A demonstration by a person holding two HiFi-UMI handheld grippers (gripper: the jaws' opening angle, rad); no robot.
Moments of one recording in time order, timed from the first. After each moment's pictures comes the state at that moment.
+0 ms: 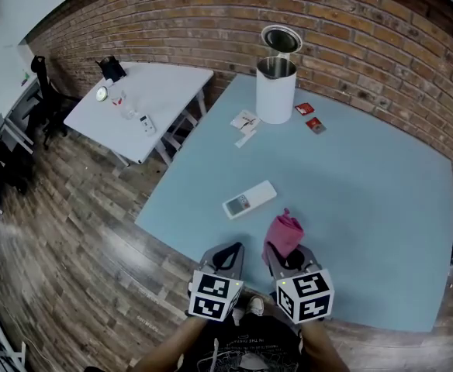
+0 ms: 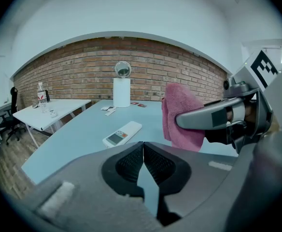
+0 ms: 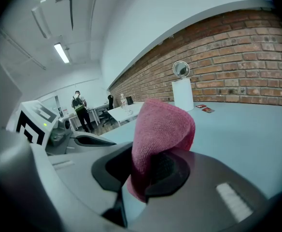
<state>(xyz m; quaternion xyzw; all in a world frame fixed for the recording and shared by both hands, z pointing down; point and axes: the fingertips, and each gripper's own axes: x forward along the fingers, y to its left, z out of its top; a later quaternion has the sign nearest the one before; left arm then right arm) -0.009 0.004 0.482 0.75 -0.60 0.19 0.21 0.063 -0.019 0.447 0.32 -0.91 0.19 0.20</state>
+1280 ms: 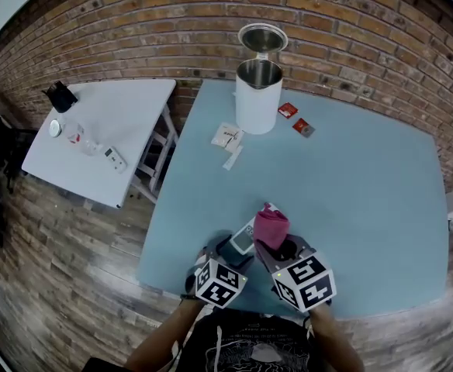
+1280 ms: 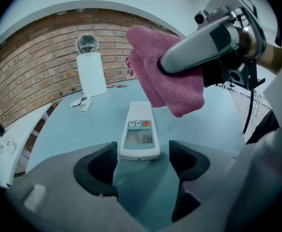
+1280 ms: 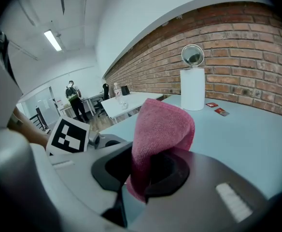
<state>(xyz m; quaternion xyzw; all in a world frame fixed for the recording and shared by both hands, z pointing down) -0.061 -0.086 0.571 0.84 -0.38 0.35 0.15 -0.030 -0.095 0.465 0.32 -0.89 0.20 0.28</state>
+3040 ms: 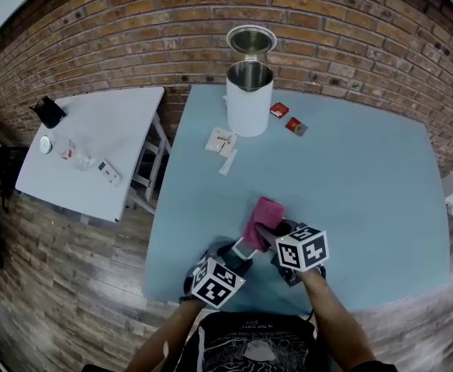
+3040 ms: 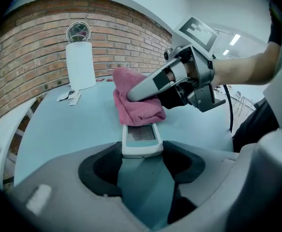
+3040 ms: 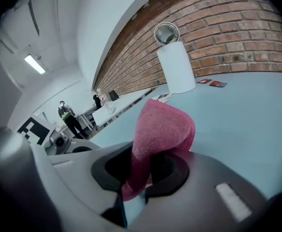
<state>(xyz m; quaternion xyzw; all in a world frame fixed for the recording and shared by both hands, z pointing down) -0.066 -0.079 0.578 0.87 -0.30 0.36 0.18 -0.033 -0.154 0.535 0.34 -0.86 0.32 0.22</state>
